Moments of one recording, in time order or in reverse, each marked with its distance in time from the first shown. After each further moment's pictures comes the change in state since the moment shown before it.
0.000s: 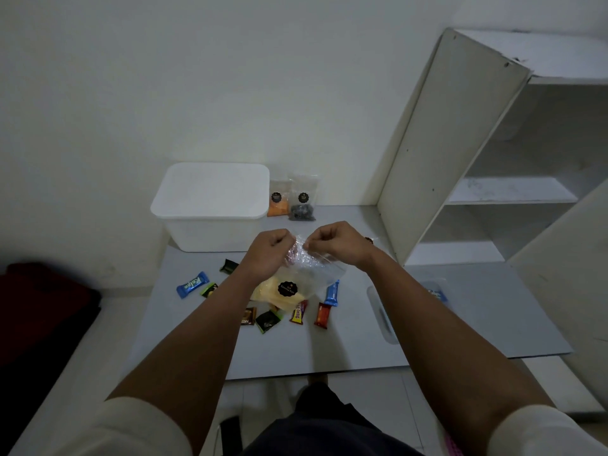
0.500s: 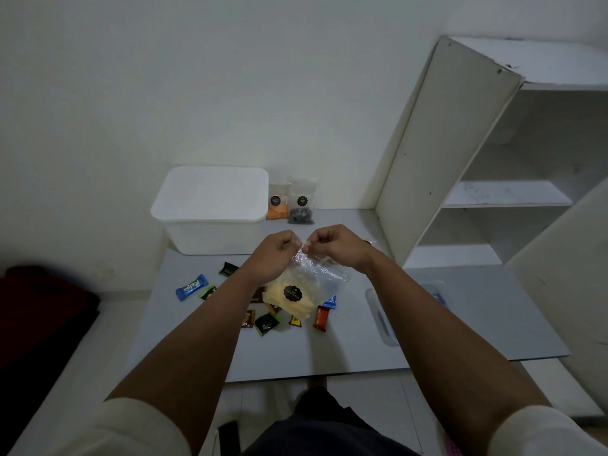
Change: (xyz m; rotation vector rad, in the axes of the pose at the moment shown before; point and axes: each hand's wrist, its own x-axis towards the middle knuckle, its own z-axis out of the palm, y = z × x) left_hand 0.003 0.006 0.005 0.009 -0.132 -0.007; right_hand -0.004 -0.005 -0.003 0.011 -0.075 -0.003
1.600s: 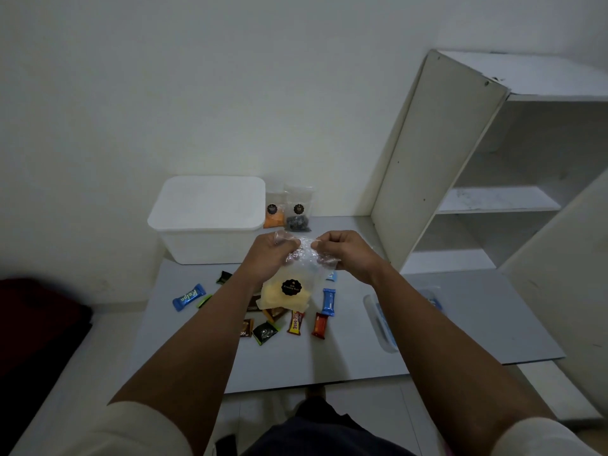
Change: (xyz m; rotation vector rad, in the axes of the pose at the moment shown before) left_hand 0.004 0.007 -0.005 -0.257 0.142 -0.072; right_hand -0.008 0.010 -0.004 0.270 0.145 0.042
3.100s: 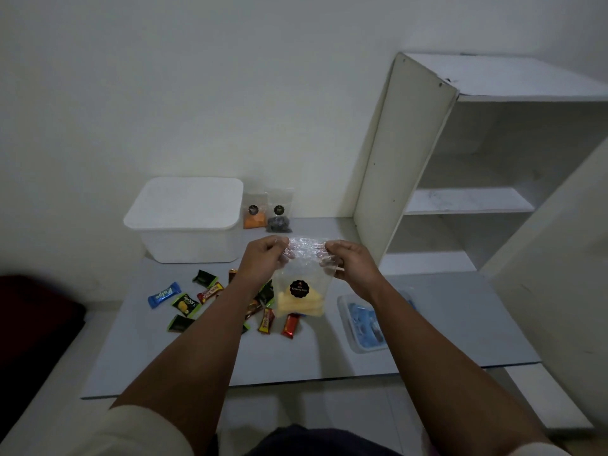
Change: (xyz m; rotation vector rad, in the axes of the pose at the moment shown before) left_hand -0.008 0.002 0.082 -0.008 0.126 -0.022; right_hand -0.047 0.030 -0.074 0.286 0.180 0.011
